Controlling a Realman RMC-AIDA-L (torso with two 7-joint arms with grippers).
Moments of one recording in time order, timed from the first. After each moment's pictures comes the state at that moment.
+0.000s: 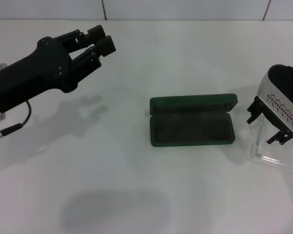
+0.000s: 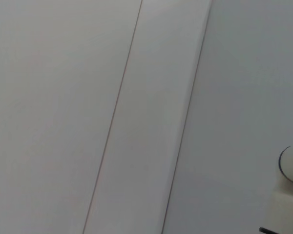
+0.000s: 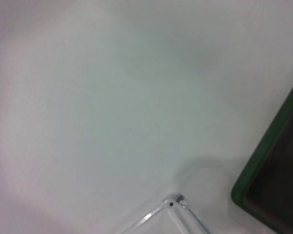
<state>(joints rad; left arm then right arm) -0.19 -2.09 1.18 0.98 1.19 1.52 -1.45 0.71 2.02 -1.50 -1.29 -2.67 -1.62 1.28</state>
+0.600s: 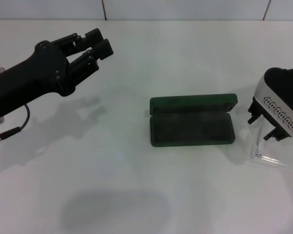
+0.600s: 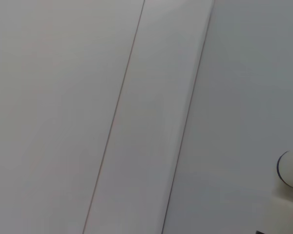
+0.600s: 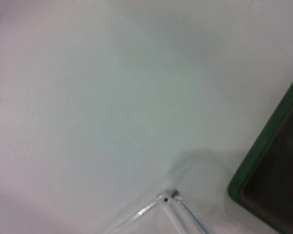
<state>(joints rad) -0.18 -2.09 1.17 0.97 1.18 1.53 -1.43 0.70 2.02 -1.53 -1.27 -2.68 -1.58 1.28</state>
